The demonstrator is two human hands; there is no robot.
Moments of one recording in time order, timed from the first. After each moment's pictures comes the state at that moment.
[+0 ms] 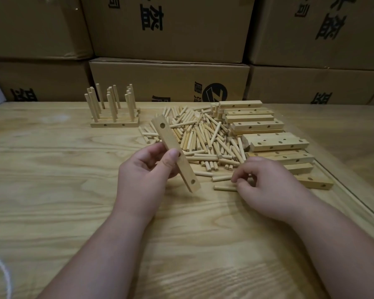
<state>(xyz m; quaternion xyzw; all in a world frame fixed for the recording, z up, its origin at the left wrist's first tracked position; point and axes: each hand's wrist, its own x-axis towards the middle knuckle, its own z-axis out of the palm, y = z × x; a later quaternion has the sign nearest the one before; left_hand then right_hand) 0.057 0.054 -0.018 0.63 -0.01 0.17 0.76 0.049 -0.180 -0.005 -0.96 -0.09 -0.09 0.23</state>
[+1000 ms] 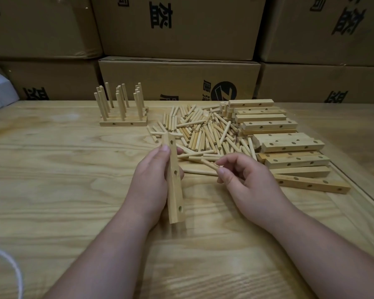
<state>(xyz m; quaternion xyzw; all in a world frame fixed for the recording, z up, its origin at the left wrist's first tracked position) 0.062 0.063 -0.022 0.67 -0.01 0.08 0.74 0.056 -0.136 -0.028 -0.84 -0.13 -0.12 0.50</state>
